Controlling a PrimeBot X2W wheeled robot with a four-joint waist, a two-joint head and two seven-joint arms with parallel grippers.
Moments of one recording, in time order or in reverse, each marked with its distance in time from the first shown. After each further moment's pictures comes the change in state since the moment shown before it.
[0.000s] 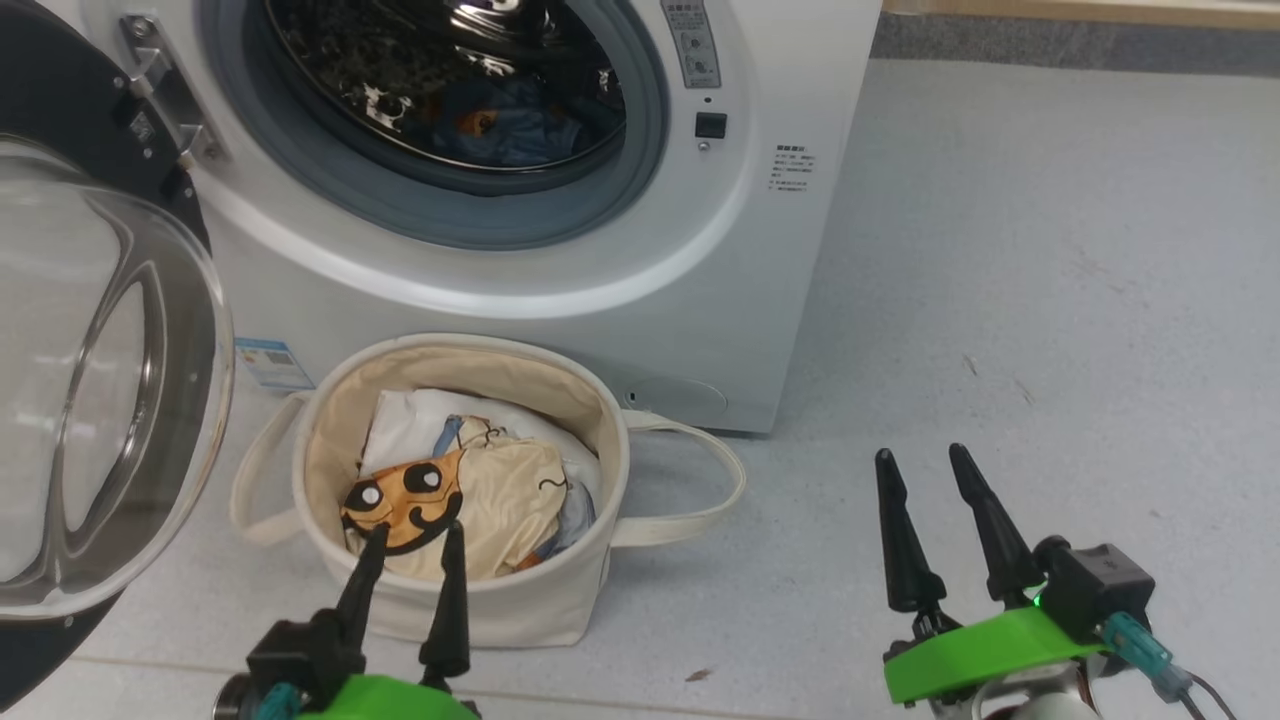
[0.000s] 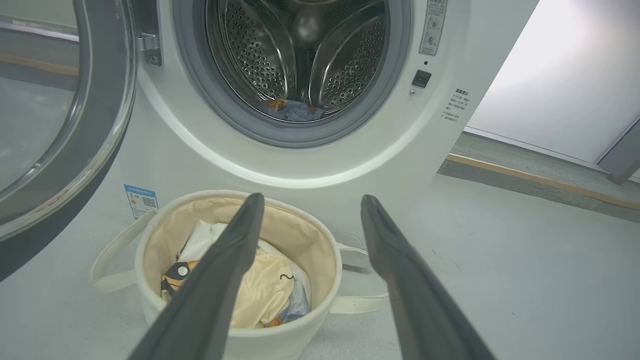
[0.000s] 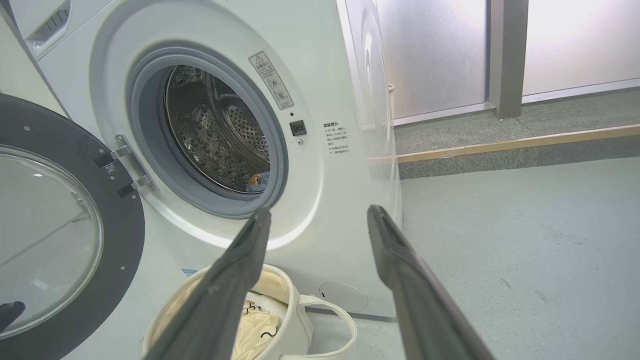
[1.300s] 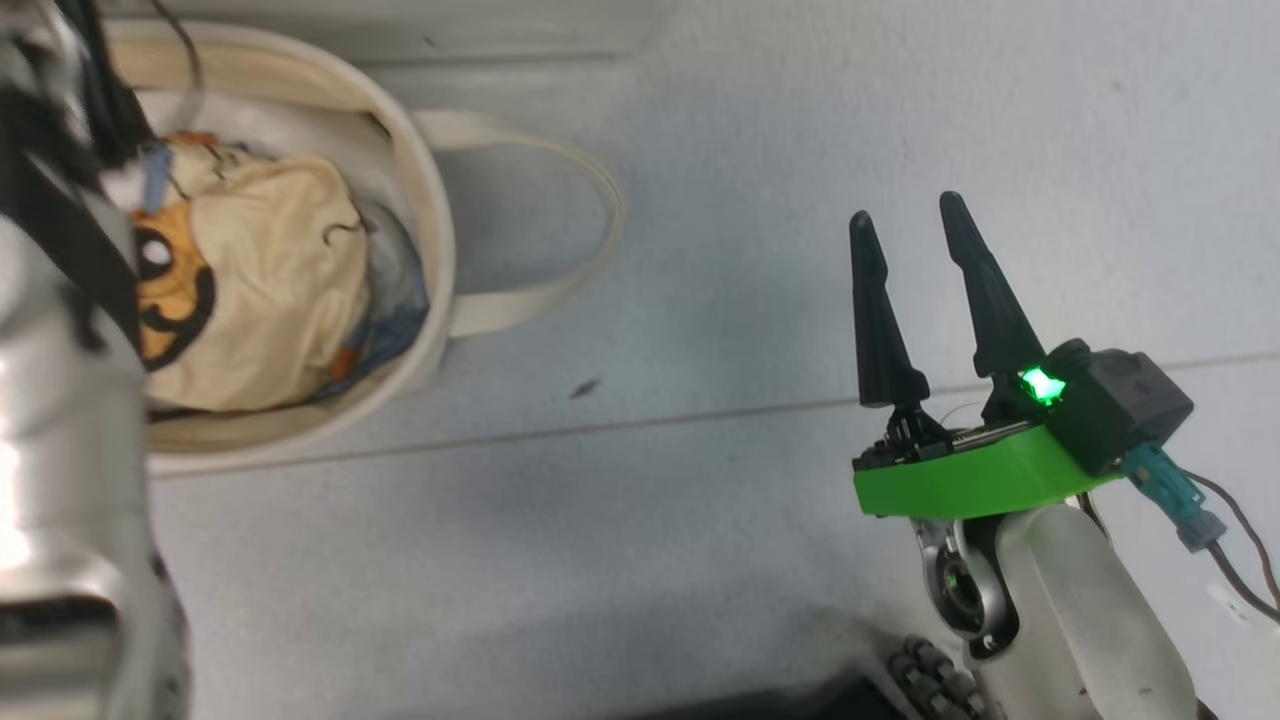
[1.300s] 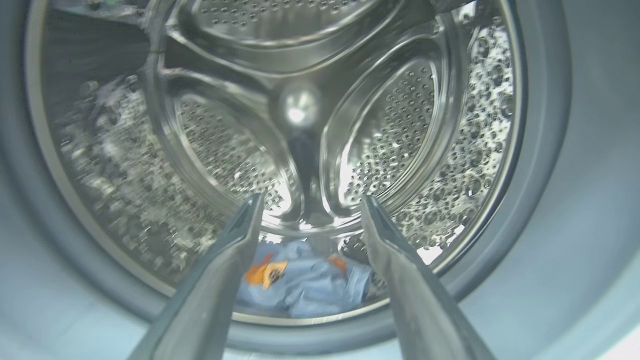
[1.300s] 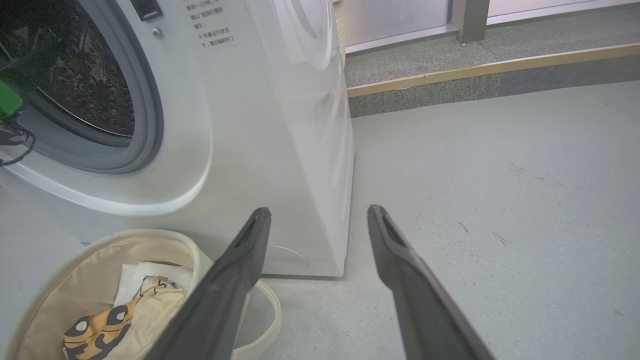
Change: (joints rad) left arm -1.120 0.131 0.193 0.282 0.201 0.094 -0.001; right arm -0.310 0.003 0.046 -0.101 -0.046 0.000 0.000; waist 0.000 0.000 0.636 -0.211
